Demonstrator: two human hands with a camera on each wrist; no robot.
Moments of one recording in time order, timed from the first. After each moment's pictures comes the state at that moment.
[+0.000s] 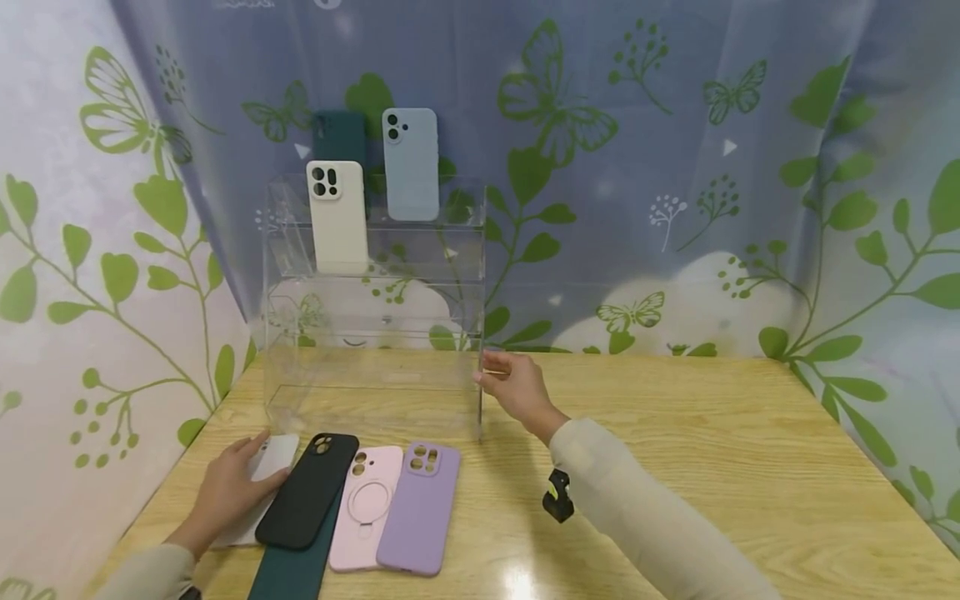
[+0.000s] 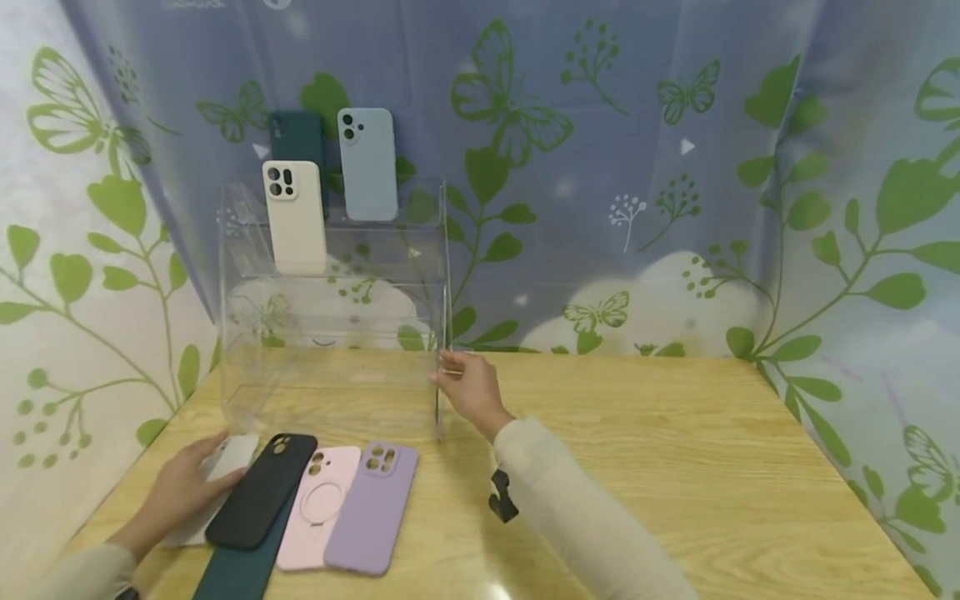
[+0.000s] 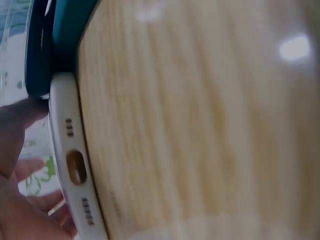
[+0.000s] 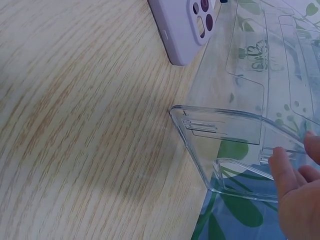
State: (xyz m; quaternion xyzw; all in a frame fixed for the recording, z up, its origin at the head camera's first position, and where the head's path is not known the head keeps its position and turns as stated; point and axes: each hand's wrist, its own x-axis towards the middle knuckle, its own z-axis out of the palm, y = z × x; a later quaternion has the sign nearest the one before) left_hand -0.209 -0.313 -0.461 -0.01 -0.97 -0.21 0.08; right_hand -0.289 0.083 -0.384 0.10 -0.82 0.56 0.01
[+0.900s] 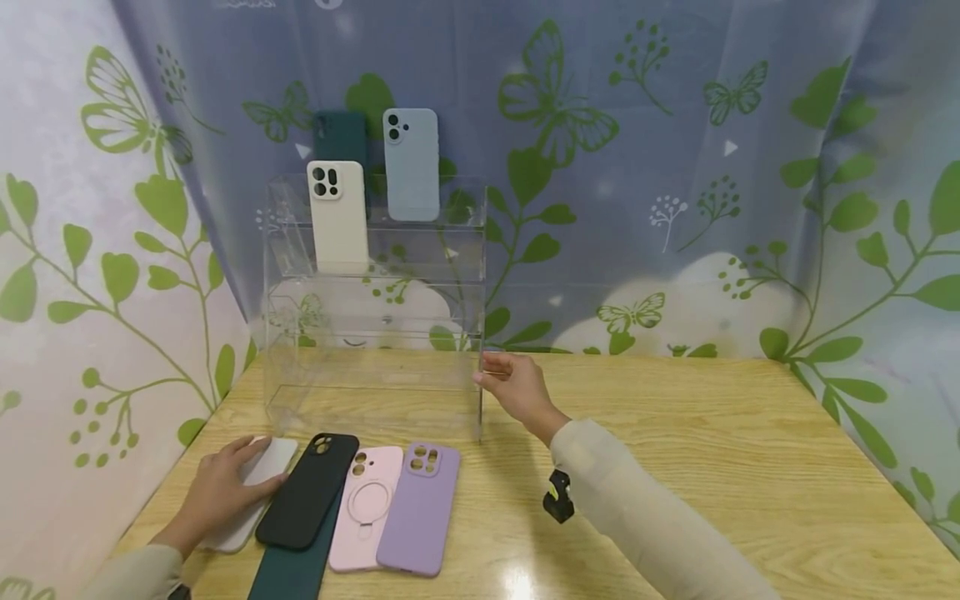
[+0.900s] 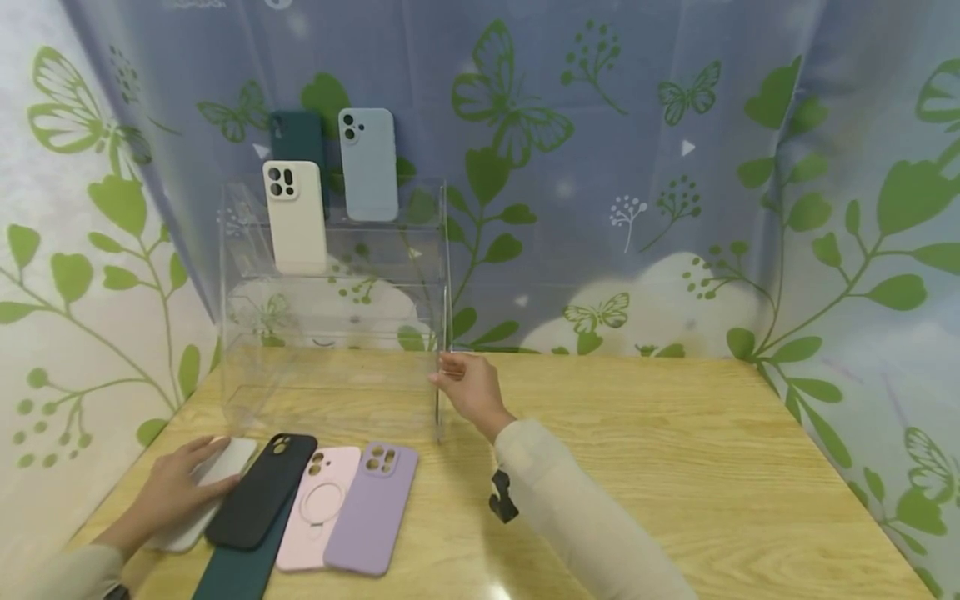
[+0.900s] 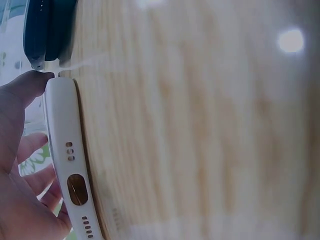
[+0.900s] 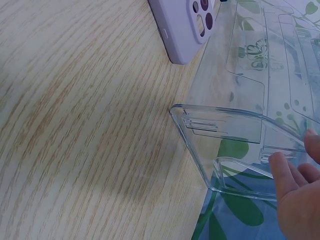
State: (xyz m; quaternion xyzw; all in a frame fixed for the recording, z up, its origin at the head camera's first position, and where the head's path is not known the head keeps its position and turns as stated) left_hand -0.209 -0.328 -0.467 -0.05 -0.98 -0.19 0.09; right_hand -0.289 0.083 -0.384 0.10 -0.83 0.55 0.02
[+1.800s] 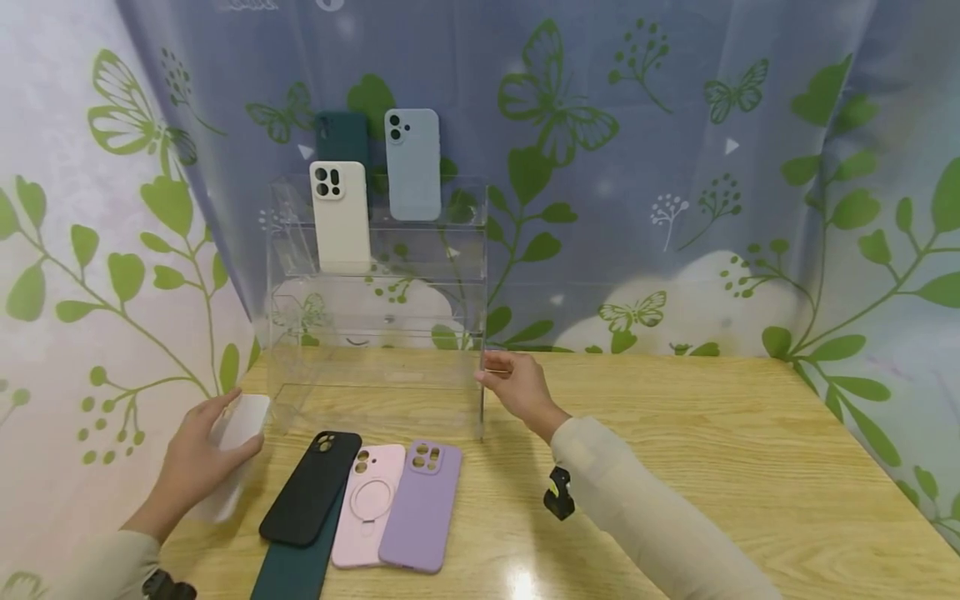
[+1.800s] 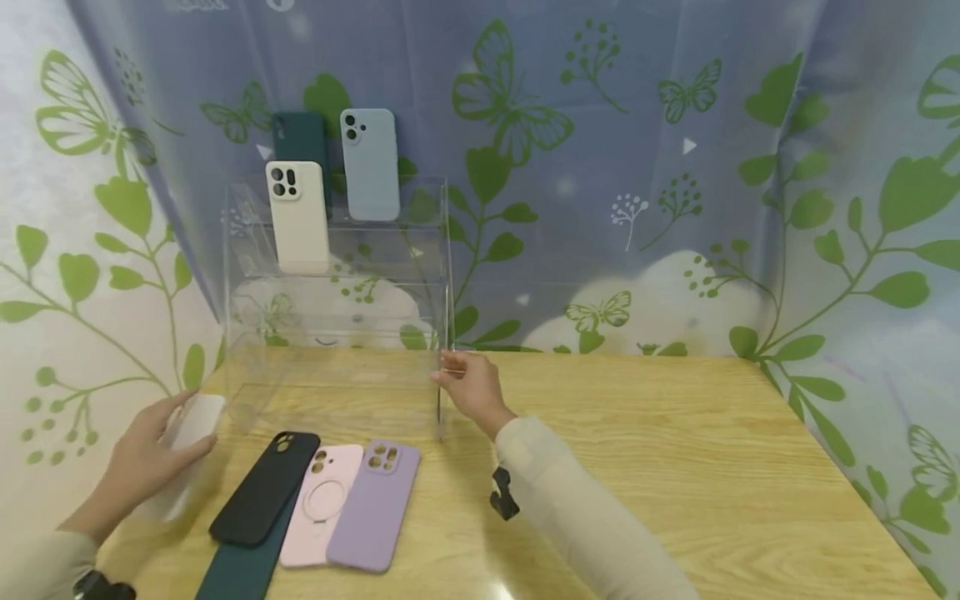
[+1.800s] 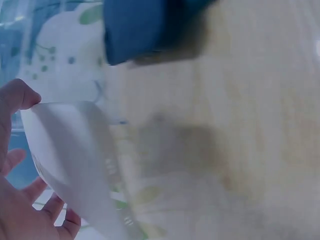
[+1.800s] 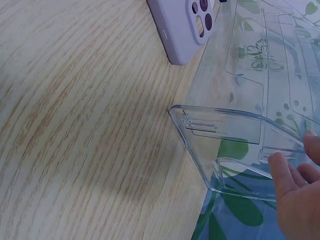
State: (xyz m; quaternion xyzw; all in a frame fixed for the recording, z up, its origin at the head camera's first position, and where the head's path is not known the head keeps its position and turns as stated) left_hand -0.205 -0.330 -0.411 -0.03 -0.94 -0.28 0.18; right_hand -0.289 0.083 -0.384 0.10 -0.83 0.54 0.02
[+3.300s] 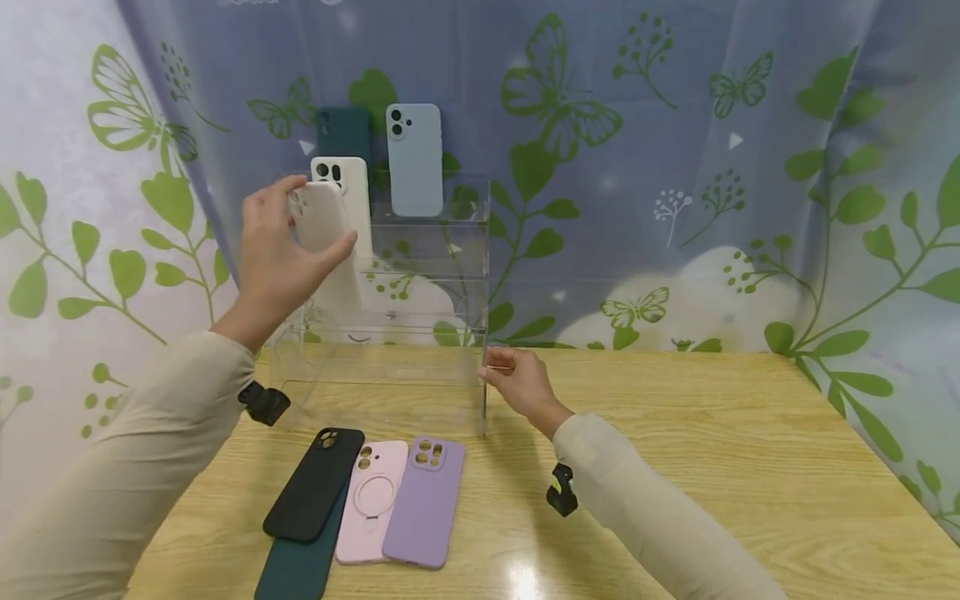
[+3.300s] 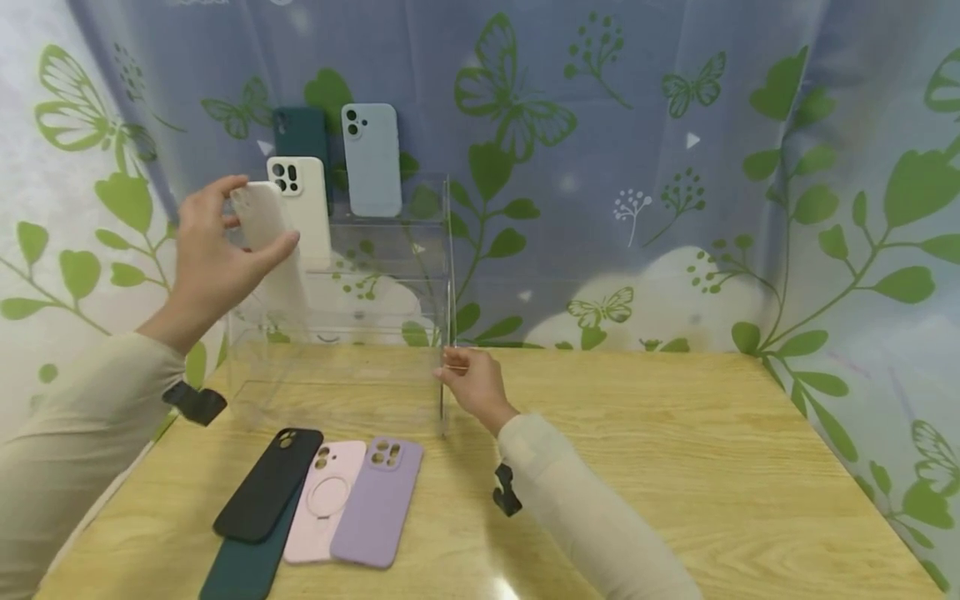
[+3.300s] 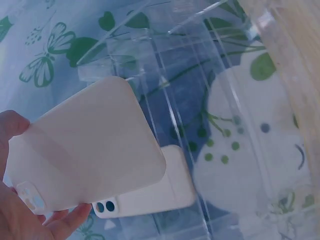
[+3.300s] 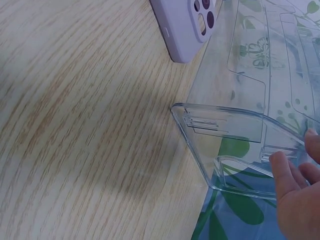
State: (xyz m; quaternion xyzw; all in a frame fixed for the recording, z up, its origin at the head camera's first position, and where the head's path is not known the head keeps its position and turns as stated) left_hand -0.275 -0.194 -0.210 -0.10 -0.86 -0.33 0.38; right_hand -0.291 0.083 -0.386 0.11 -0.83 0.54 0.03
